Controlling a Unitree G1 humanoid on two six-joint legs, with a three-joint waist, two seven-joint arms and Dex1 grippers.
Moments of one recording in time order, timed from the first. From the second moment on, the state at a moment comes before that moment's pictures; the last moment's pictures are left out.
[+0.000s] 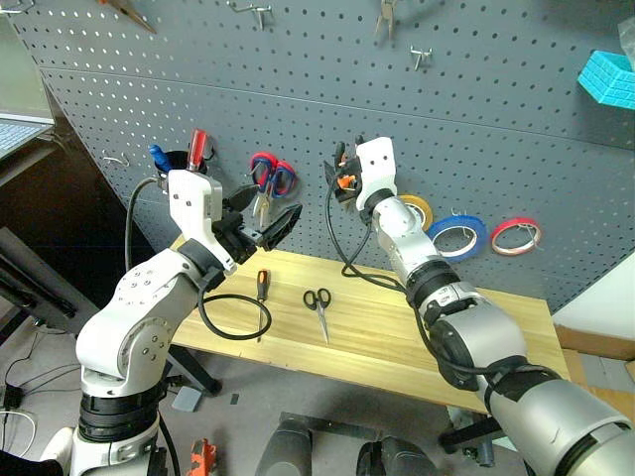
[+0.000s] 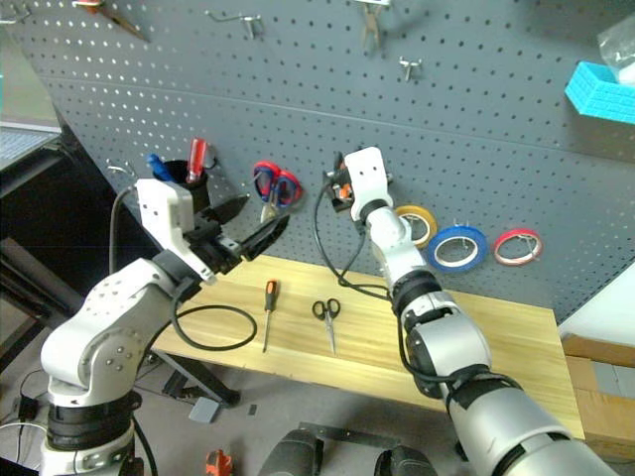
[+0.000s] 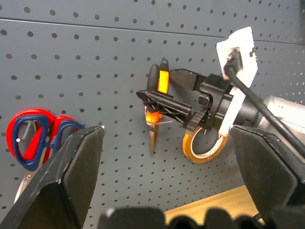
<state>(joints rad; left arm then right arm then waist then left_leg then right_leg) -0.33 0.49 0.18 -0.47 -0.66 0.67 -0.36 -1.07 0.01 -0.01 0.98 -0.01 -0.25 0.16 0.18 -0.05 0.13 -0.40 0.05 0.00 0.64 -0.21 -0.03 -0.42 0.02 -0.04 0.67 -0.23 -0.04</state>
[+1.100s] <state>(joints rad) -0.30 -0.08 0.04 0.13 -0.19 0.71 0.34 -0.37 -0.49 0.28 0.01 0.17 0.10 1.04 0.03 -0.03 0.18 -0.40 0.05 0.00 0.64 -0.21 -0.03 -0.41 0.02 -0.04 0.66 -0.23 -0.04</state>
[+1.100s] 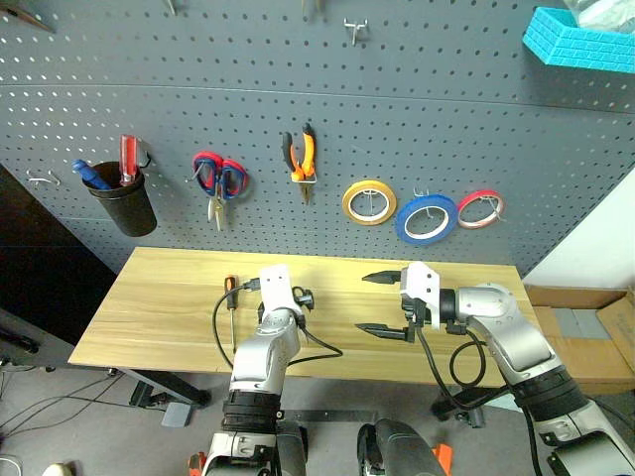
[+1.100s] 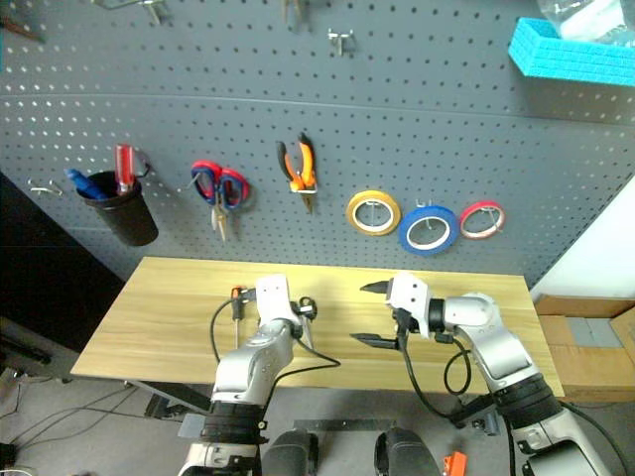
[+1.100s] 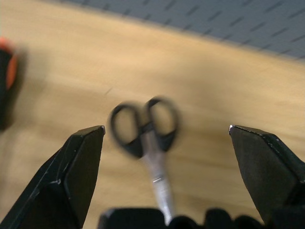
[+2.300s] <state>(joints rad) -0.42 -0.17 0.05 0.28 -0.16 0.78 0.52 -0.44 -0.48 0.27 0.06 0.18 0.16 1.09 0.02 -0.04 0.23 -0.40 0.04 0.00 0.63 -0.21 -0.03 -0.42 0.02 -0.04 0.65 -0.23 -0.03</state>
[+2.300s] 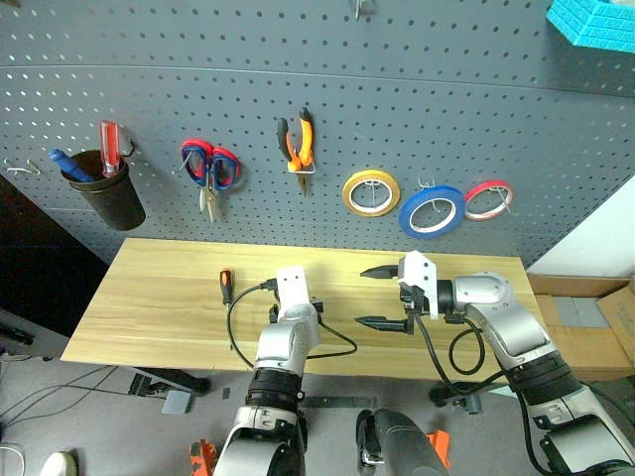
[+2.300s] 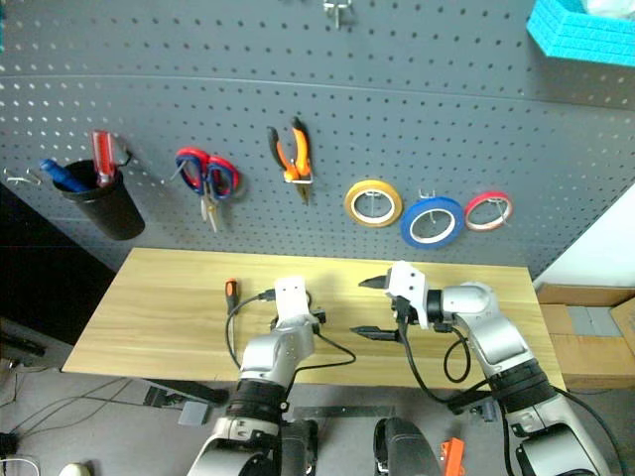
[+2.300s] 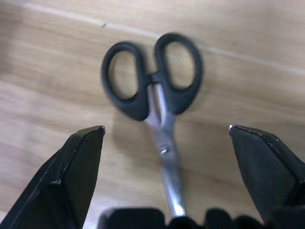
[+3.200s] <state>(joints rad) -0.42 -0.17 0.06 0.28 -0.16 0.82 0.62 -0.45 -0.46 0.26 0.09 0.18 0.17 1.07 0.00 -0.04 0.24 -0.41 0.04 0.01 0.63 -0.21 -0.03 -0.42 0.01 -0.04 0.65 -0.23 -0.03</state>
